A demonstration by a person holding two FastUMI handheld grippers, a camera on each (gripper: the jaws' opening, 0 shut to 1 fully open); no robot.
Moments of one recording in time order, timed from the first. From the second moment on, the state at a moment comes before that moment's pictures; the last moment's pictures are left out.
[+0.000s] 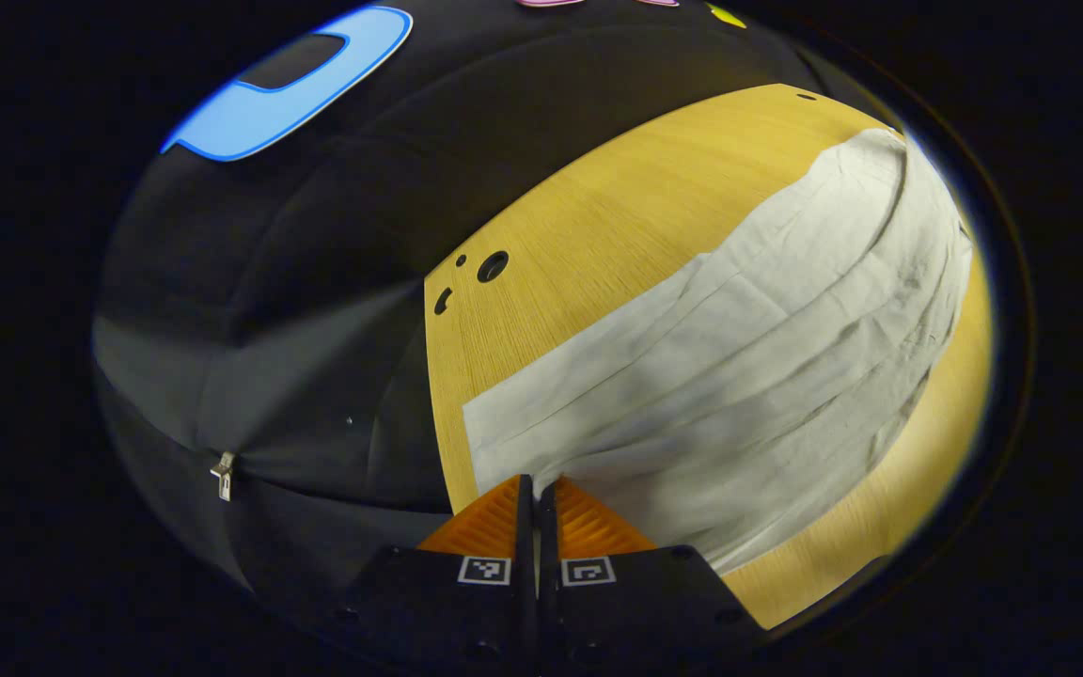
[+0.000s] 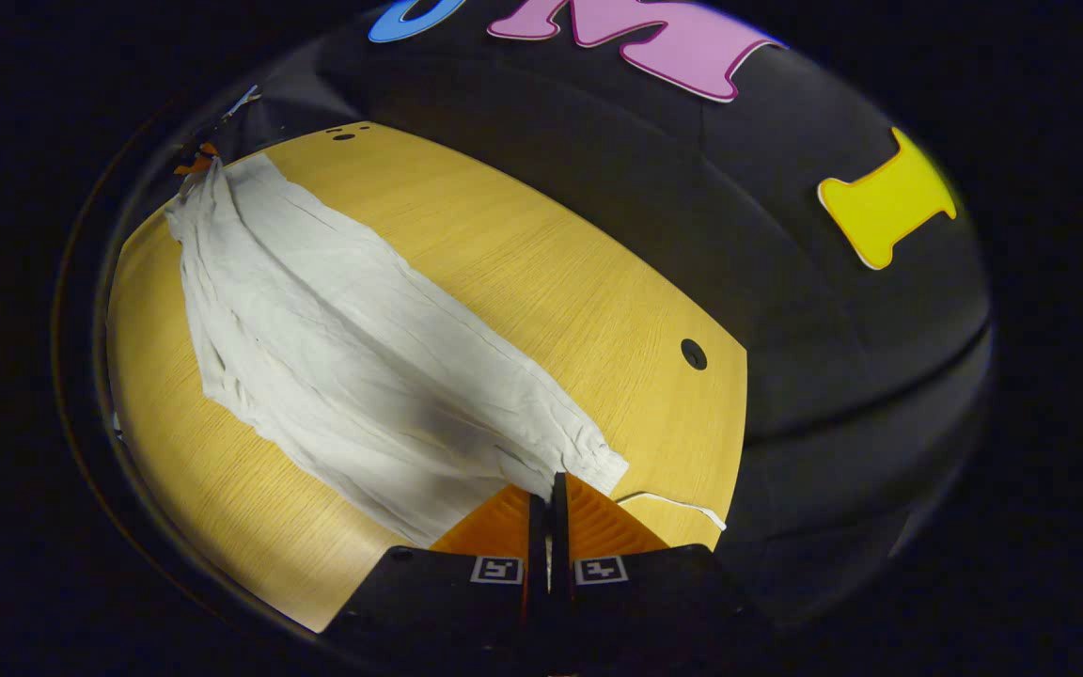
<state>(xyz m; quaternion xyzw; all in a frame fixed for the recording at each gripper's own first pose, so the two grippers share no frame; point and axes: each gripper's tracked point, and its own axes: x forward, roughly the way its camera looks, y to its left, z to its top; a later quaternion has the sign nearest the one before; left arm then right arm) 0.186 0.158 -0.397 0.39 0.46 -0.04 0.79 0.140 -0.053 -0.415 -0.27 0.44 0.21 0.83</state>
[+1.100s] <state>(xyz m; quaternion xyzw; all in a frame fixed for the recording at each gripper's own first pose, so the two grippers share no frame) 0.196 0.182 -0.445 0.39 0.54 -0.01 0.75 0.165 -0.046 -0.464 -0.07 0.52 0.17 0.83</state>
